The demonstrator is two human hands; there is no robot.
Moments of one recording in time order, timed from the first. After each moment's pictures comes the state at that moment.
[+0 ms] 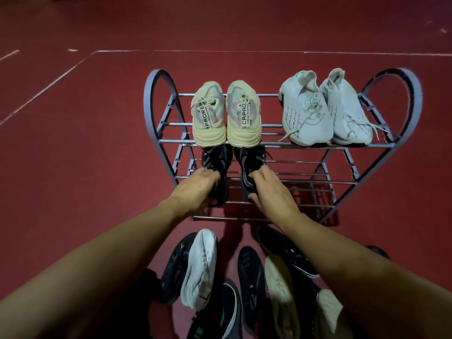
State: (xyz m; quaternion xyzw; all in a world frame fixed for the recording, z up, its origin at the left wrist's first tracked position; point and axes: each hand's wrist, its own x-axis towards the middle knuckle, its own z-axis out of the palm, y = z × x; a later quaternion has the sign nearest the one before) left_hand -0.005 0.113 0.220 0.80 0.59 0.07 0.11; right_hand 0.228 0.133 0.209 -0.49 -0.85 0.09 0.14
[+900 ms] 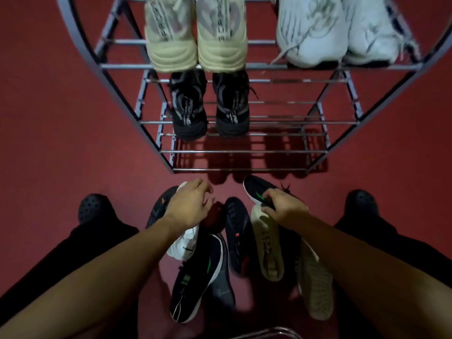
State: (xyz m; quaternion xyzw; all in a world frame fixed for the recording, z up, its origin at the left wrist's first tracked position) left_hand 0.042 0.033 0.072 0.73 0.64 0.08 0.20; right_hand 0.330 0.078 0.039 -0.58 -0.75 0.31 -0.08
